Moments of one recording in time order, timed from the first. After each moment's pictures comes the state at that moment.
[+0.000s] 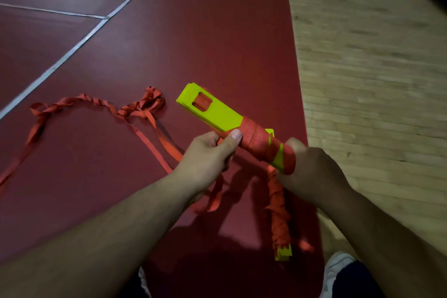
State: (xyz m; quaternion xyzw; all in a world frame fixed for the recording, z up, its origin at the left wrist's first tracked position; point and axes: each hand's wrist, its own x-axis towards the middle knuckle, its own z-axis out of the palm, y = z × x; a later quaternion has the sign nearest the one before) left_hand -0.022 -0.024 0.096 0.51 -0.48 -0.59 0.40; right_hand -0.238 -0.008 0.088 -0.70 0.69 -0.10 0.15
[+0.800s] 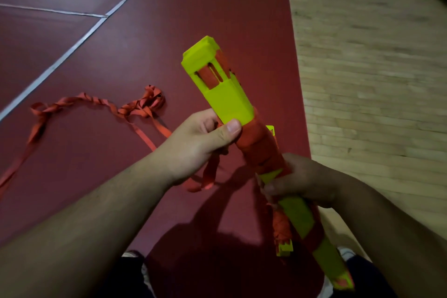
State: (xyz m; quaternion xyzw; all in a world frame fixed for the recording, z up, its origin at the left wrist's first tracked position) left_hand 0.006 -0.032 0.131 0.32 -0.64 -0.58 0.39; right_hand -0.229 -0.006 0.097 -0.55 0.45 -0.16 0.69
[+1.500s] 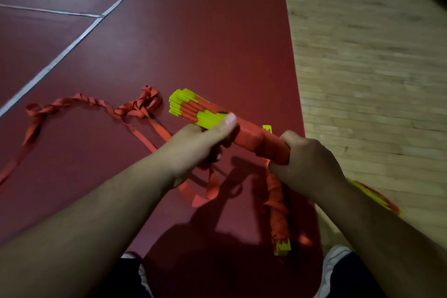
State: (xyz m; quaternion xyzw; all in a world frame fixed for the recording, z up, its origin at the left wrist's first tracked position) left_hand -0.002 -0.035 0.116 0.48 -0.53 -0.60 0.34; right_hand -0.226 -0.005 0.102 -0.70 0.69 -0.13 0.12
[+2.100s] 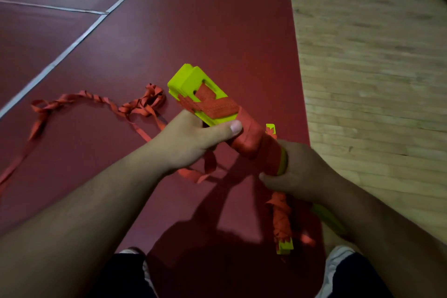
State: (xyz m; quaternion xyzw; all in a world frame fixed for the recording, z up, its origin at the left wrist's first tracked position) left_hand 0.010 -0.040 0.134 0.38 -0.69 -0.50 0.36; right_hand -0.225 -0.005 0.093 -0.72 0.58 -0.20 0.31
